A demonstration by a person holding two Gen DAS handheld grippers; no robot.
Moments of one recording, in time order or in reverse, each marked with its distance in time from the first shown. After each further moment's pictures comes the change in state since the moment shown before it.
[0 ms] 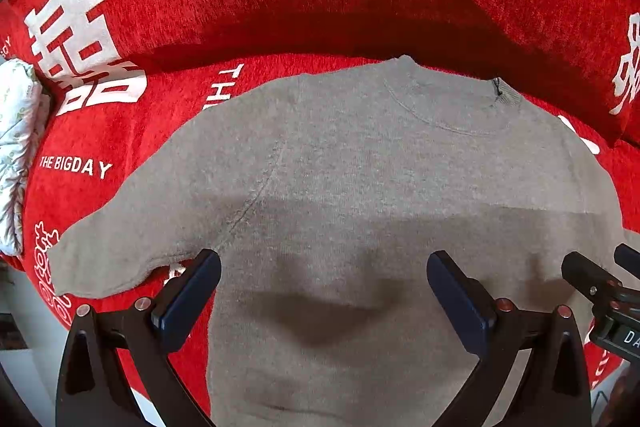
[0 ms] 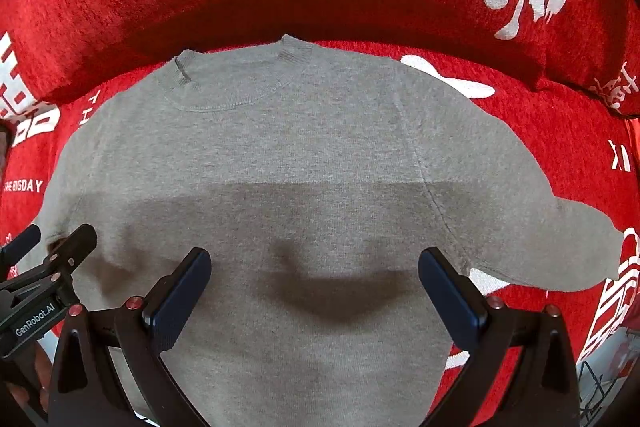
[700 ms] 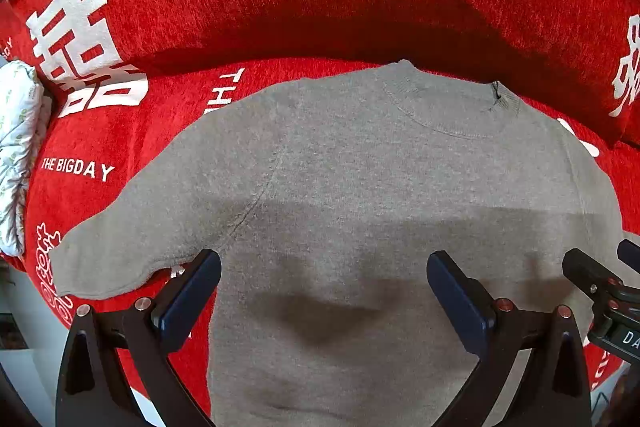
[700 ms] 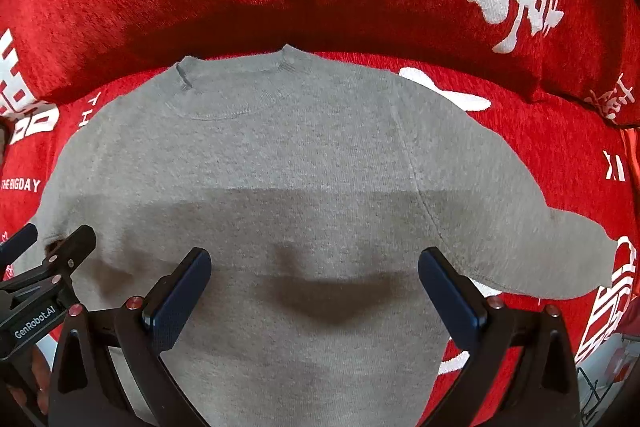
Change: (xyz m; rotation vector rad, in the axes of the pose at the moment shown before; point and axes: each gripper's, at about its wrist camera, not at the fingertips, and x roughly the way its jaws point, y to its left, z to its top) left arm -0.003 -0.002 0.002 -0.002 -0.006 0.007; right arm -0.004 0.004 0.004 -0.020 -0.022 -0.022
